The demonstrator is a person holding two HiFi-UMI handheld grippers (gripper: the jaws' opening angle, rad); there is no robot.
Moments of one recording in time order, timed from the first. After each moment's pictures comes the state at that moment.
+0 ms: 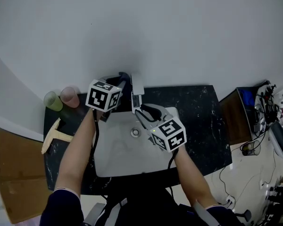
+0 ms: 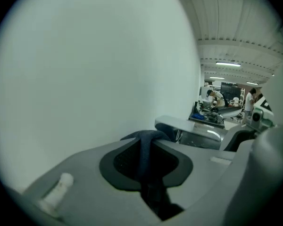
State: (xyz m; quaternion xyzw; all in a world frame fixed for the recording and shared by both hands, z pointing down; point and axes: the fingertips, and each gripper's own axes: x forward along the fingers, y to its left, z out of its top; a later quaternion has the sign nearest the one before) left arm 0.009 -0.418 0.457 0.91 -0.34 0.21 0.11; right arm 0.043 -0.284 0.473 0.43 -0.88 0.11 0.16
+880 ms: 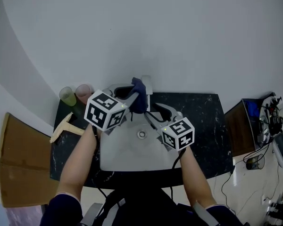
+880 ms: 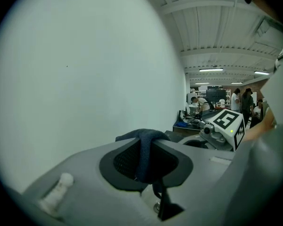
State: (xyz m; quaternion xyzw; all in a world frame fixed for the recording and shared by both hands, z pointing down) left arm 0.010 -0.314 0.366 0.94 -0.29 0.15 0.06; right arm 0.049 -0.268 0.443 0.41 -0.90 0.10 0.12
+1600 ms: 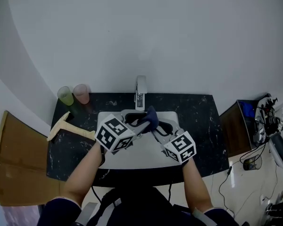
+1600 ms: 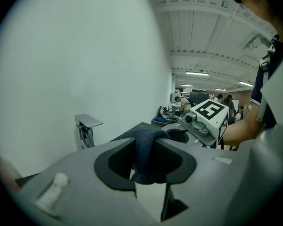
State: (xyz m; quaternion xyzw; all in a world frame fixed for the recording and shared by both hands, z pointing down) left arm 0.063 -0.217 0.422 0.96 -0.18 0.16 0.10; right arm 0.073 -0.205 0.467 0.38 -0.91 0.04 0.17
